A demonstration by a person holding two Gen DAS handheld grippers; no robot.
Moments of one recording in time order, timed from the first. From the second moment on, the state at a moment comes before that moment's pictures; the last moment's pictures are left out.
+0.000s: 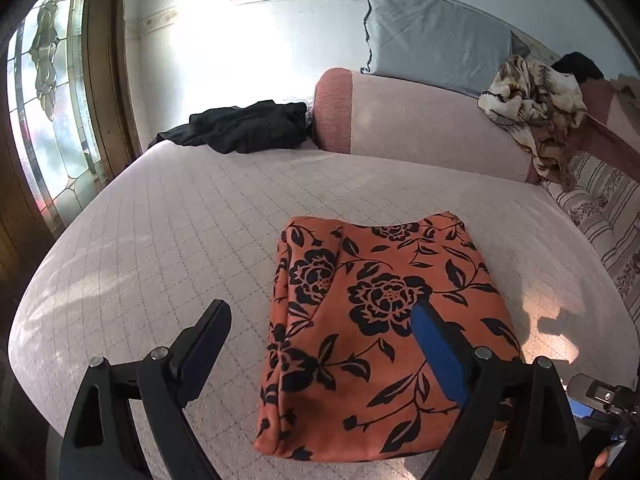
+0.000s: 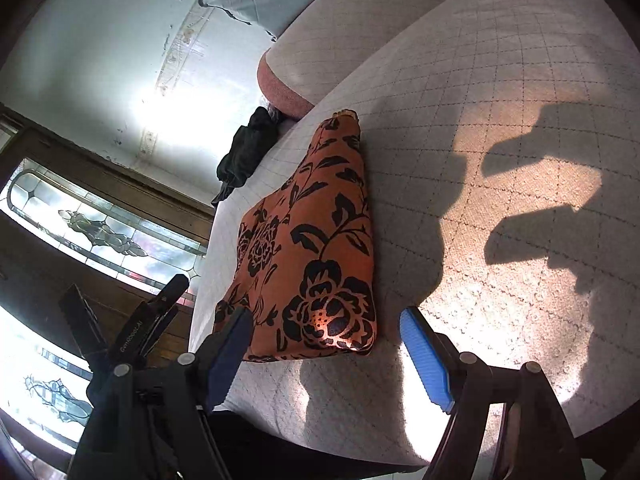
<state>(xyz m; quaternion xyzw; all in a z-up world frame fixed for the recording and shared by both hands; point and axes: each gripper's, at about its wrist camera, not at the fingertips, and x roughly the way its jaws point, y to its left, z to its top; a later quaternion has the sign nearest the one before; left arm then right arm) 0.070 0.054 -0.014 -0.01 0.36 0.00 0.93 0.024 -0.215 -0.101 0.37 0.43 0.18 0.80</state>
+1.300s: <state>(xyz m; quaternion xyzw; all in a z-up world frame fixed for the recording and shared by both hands) 0.105 0.108 -0.107 -0.09 0.43 0.00 0.90 0.165 -0.185 -0.150 0.38 0.52 0.19 0.74</state>
